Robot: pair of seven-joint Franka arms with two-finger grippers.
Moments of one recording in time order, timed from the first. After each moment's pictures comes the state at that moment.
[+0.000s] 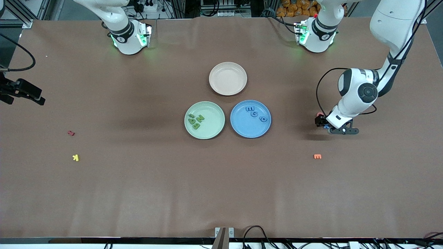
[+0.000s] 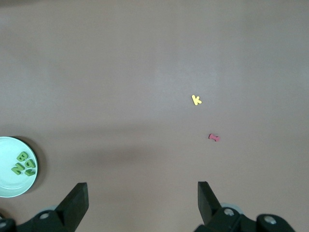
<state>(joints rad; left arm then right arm) 0.10 0.37 -0.13 -2.39 0.13 2.77 -0.10 -0.10 0.04 0.04 -1.52 0.00 1.61 -0.02</state>
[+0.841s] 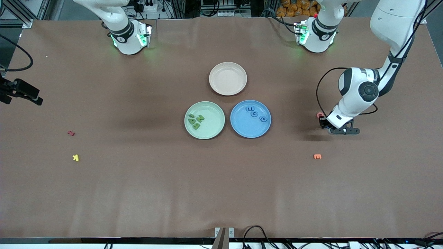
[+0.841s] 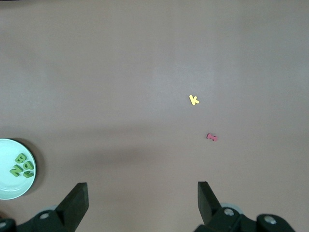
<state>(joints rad) 0.09 0.36 -0.14 -2.39 0.13 2.77 -0.10 -0.07 0.04 0.00 -1.52 0.00 1.61 -0.02</state>
